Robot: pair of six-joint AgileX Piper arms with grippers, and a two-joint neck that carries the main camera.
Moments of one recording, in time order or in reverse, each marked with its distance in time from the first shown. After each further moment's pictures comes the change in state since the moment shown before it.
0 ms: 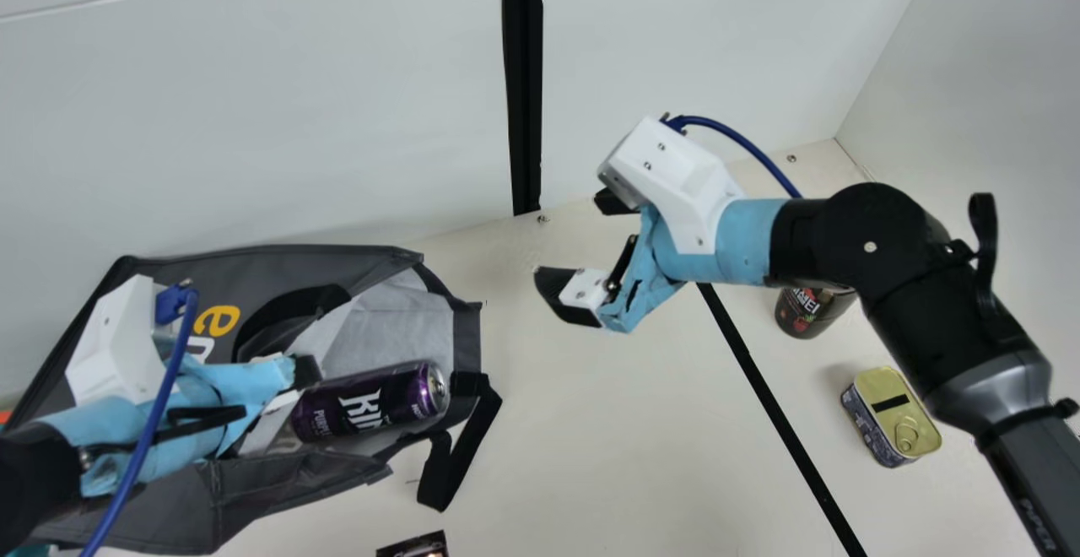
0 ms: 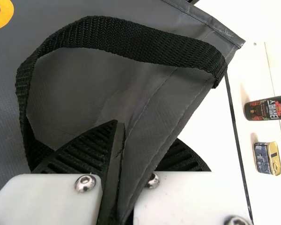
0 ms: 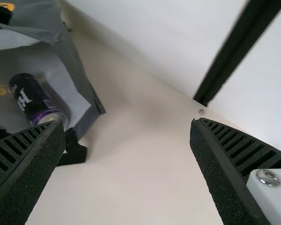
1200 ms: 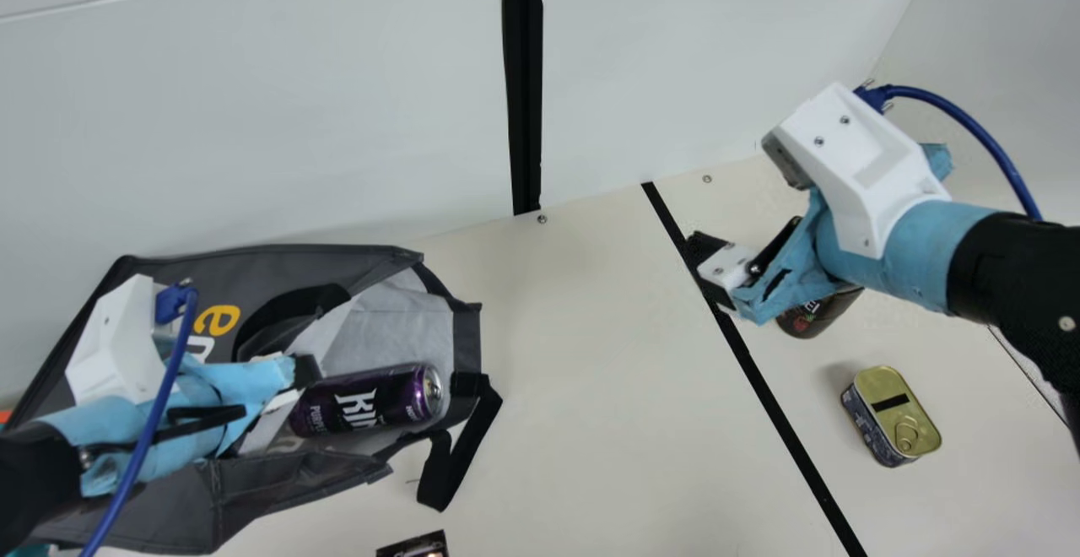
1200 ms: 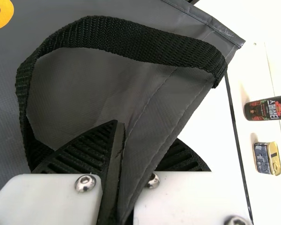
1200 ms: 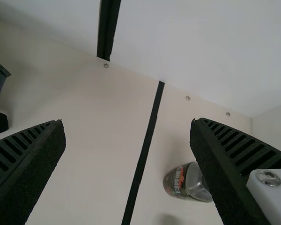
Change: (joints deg) left arm 0.0 0.0 0.0 0.0 0.0 0.0; right arm -8.4 -13.0 -4.0 -25.3 6.9 20.3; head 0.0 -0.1
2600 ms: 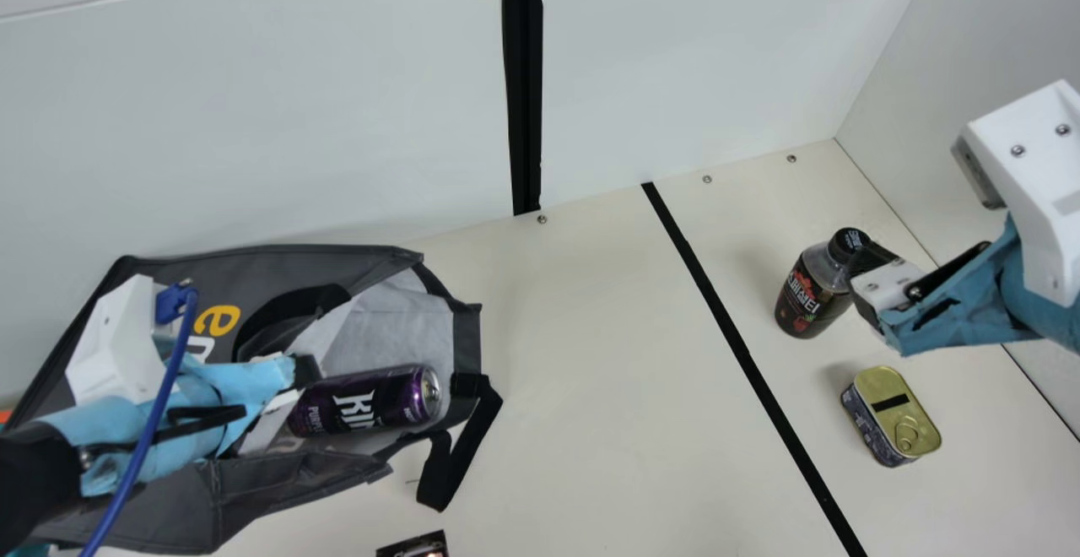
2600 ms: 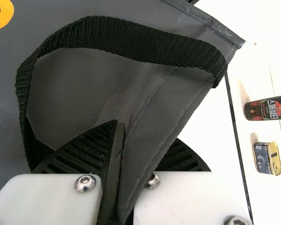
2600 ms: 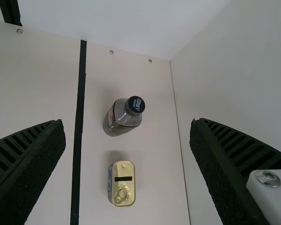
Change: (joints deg) left arm 0.0 0.0 0.0 0.0 0.0 0.0; right arm -3.4 -7.5 -7.3 -21.0 12.6 13.5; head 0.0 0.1
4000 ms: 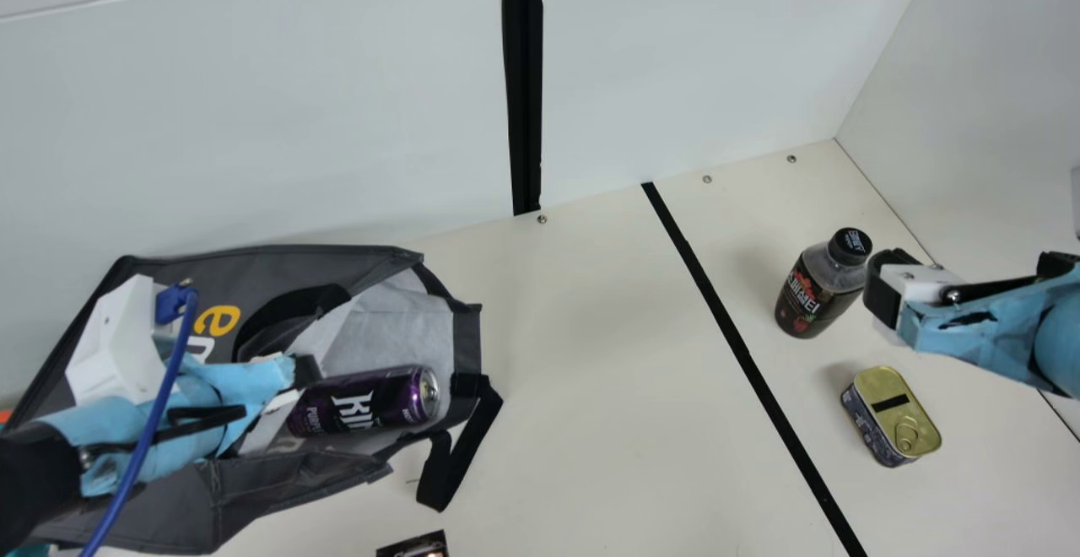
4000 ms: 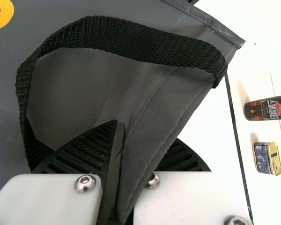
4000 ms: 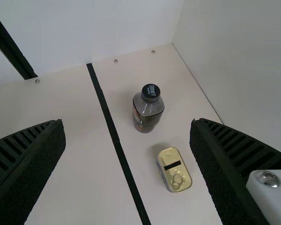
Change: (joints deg) left arm 0.0 0.0 0.0 0.0 0.0 0.0; right arm -5.0 -6.4 4.8 4.7 -0.2 22.6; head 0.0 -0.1
